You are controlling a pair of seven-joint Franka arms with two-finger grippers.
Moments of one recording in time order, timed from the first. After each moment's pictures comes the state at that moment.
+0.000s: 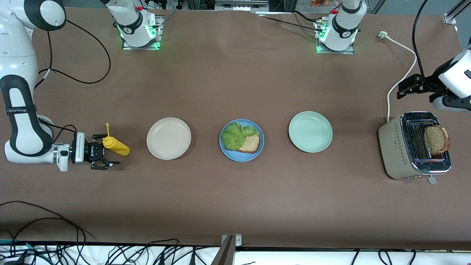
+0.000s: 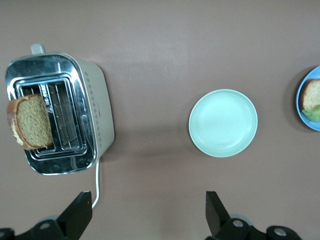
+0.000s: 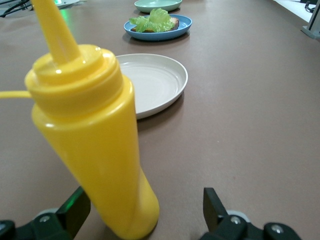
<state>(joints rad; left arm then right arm) 0.05 0.08 -0.05 -1.53 0.00 1.53 0.09 -0.45 0.96 0.23 -1.39 0.67 1.79 -2.28</state>
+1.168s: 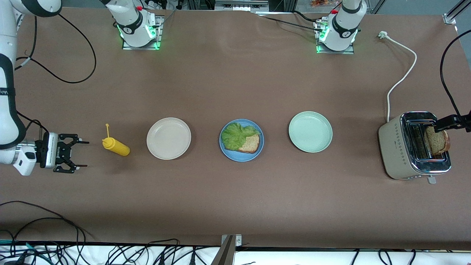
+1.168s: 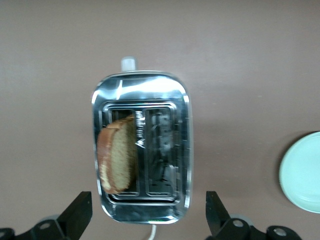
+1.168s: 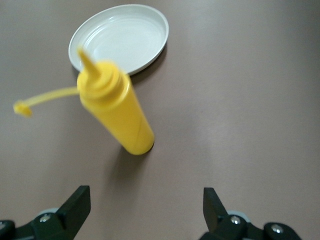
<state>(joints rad) 0.06 0.28 0.21 -1.54 0.03 1.79 0.24 -0.42 0.80 0.18 -1.31 0.39 1.78 -1.97</state>
